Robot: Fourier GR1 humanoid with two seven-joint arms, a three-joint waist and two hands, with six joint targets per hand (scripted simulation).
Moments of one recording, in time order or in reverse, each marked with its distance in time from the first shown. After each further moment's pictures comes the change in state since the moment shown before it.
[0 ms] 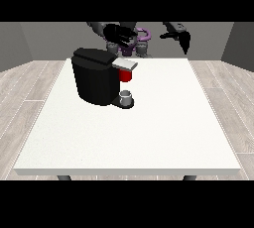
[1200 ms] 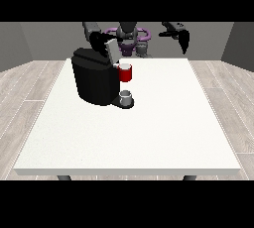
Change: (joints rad) left arm -0.023 -0.021 0.001 -0.063 -0.011 -0.007 0.087; right arm 0.092 -0.093 -0.104 -0.012 -0.096 -0.012 0.000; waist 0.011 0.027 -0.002
